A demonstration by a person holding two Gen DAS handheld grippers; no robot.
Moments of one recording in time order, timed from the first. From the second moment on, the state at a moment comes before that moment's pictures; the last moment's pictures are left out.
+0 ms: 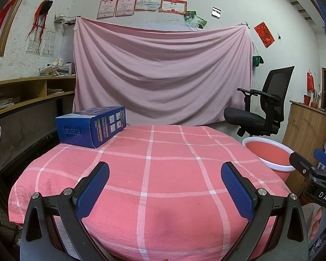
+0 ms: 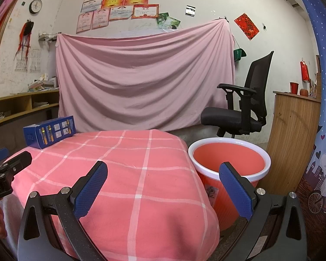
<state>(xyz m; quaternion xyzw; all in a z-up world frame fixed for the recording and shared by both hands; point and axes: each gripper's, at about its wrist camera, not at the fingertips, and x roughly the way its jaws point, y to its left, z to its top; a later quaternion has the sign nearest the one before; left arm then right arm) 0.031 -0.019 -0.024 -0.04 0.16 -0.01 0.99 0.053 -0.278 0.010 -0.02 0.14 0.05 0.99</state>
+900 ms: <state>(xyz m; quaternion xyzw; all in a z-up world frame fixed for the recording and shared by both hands) 0.031 -0.020 -0.023 -0.04 0.17 0.00 0.99 0.053 -0.276 0.007 -0.02 0.14 0.05 0.99</state>
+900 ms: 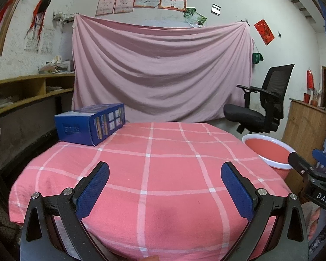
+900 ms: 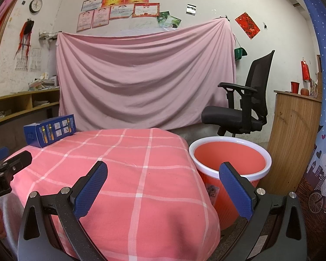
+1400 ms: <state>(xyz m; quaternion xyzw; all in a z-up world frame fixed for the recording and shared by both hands) 0.032 -0.018 -0.025 -0.03 0.16 0.01 0.99 0.054 -0.275 0.003 -0.02 0.14 0.05 0.99</state>
